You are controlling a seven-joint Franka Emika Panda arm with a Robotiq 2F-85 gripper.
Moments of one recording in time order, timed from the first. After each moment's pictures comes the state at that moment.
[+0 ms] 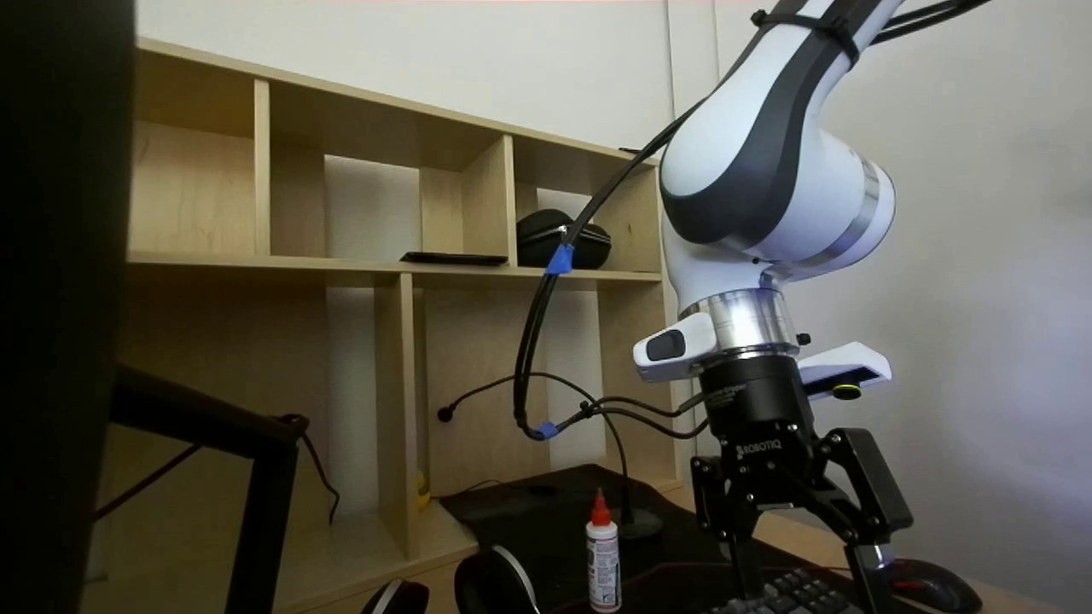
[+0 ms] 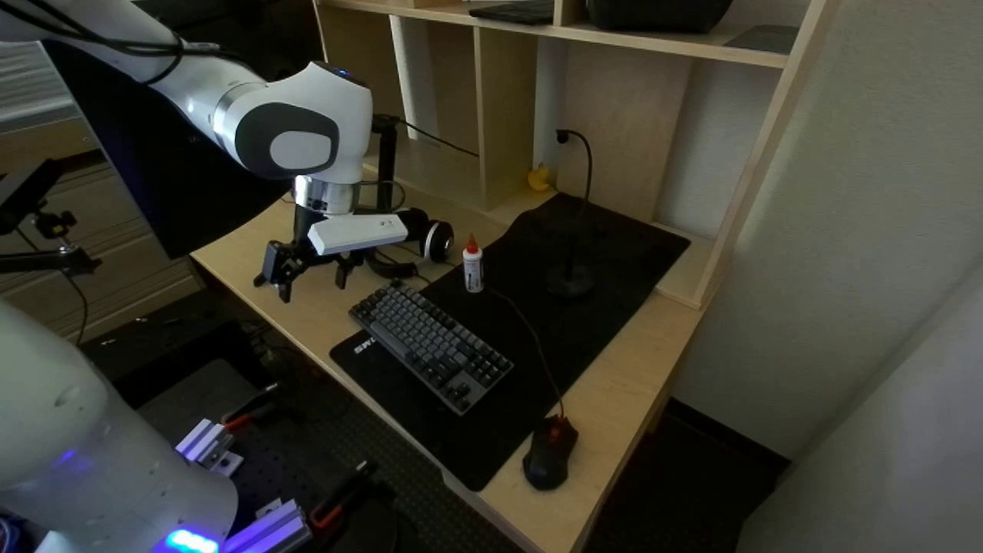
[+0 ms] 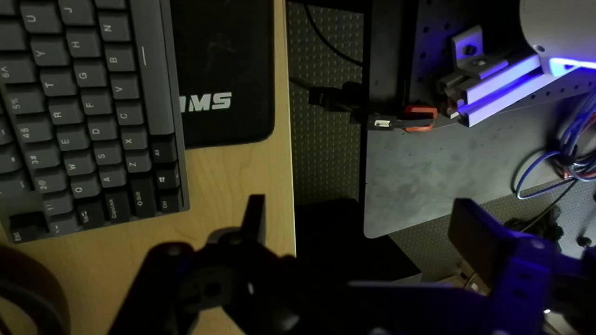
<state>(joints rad) 0.15 -0.25 -0.06 -2.68 0.22 2.12 -1.52</state>
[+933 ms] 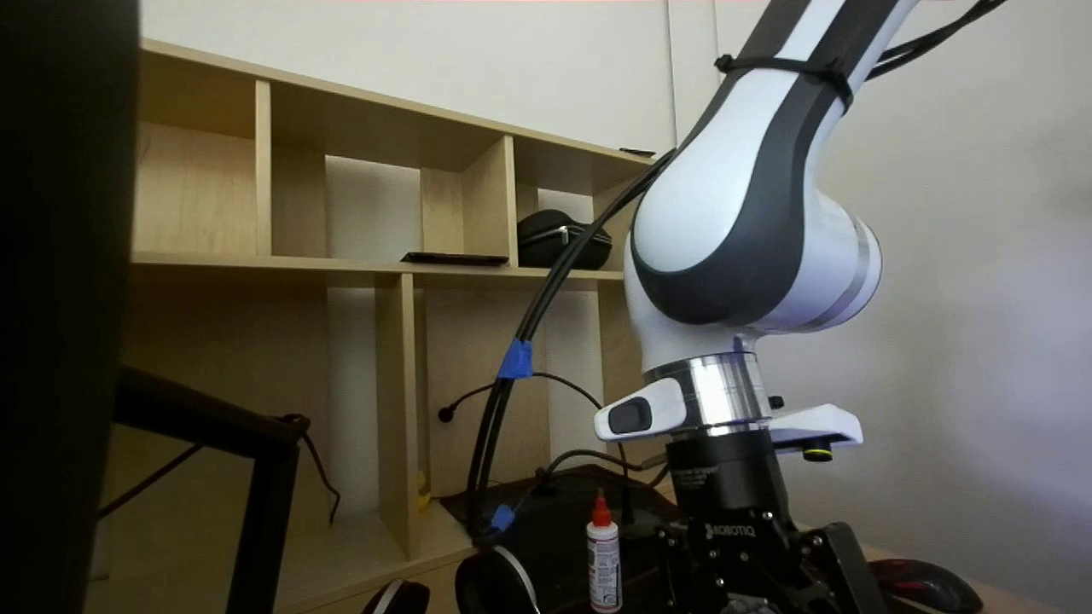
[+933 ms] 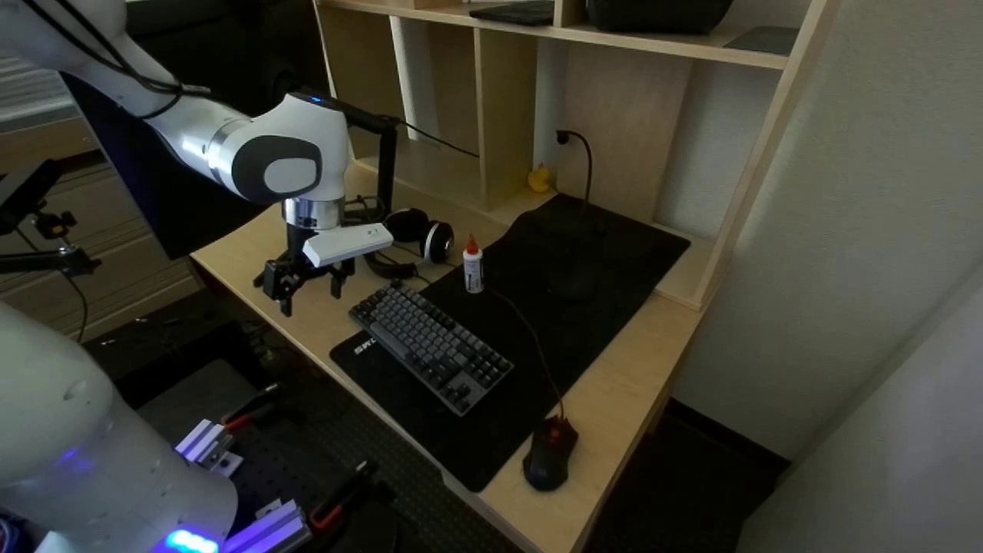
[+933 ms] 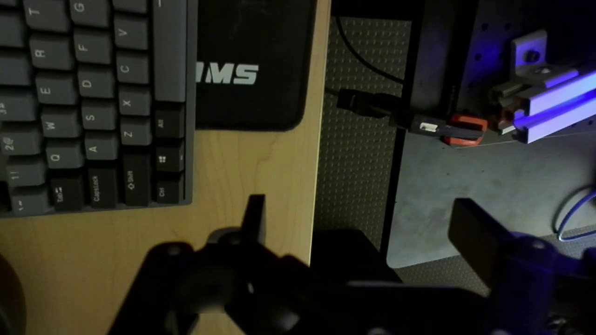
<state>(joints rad) 0.20 -0.12 0.05 -2.70 0.22 2.32 -1.50</state>
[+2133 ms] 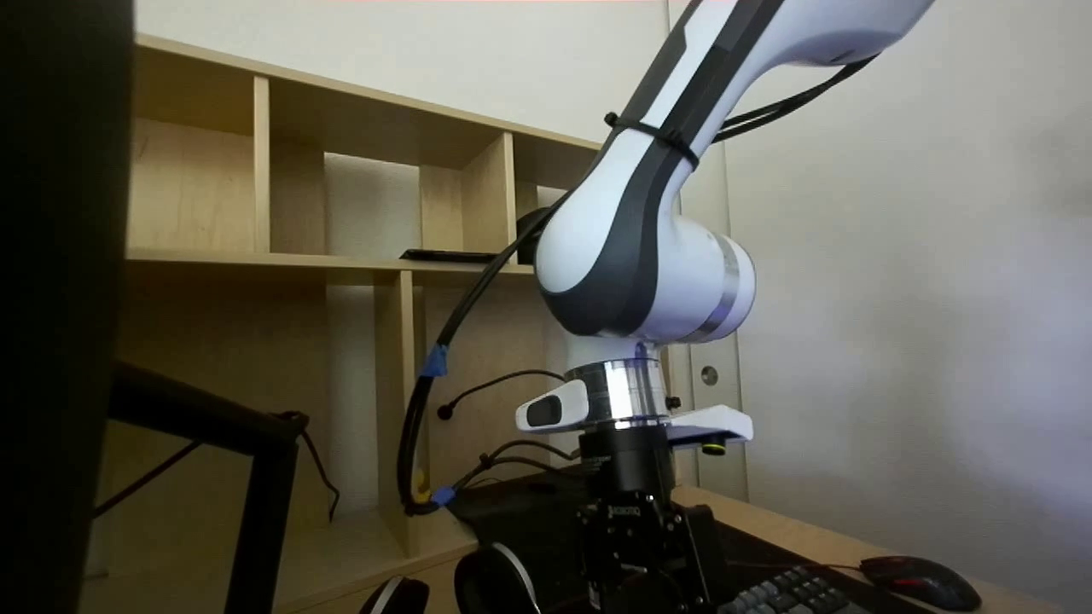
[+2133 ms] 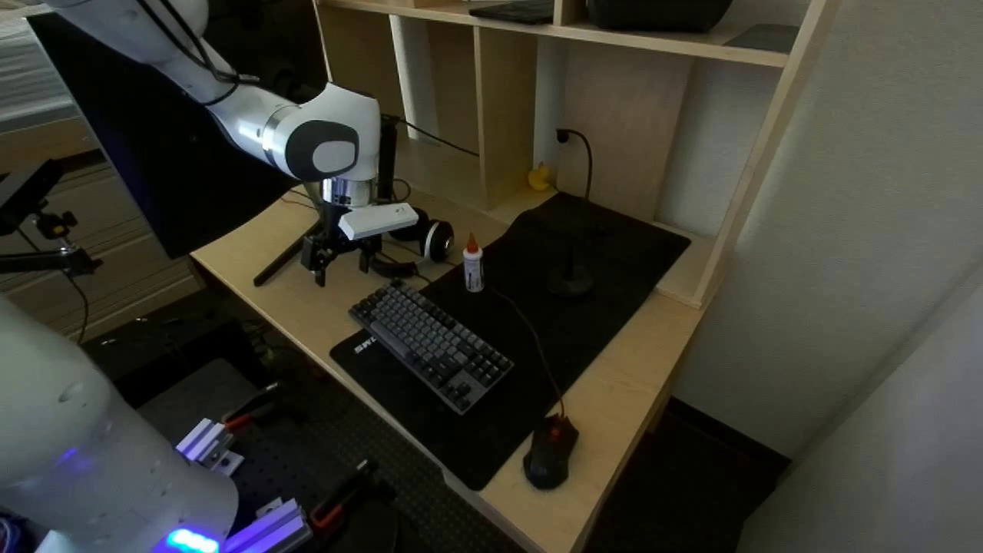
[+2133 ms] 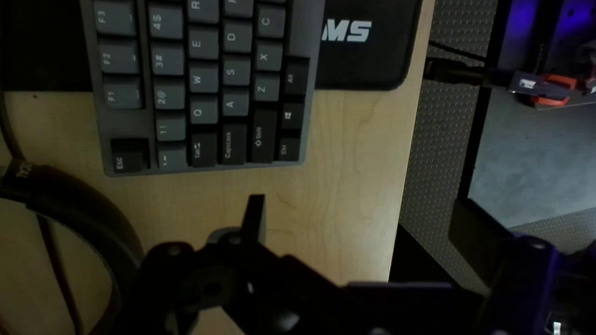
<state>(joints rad) 0.18 0.10 0.07 -2.45 0.22 2.31 -1.46</state>
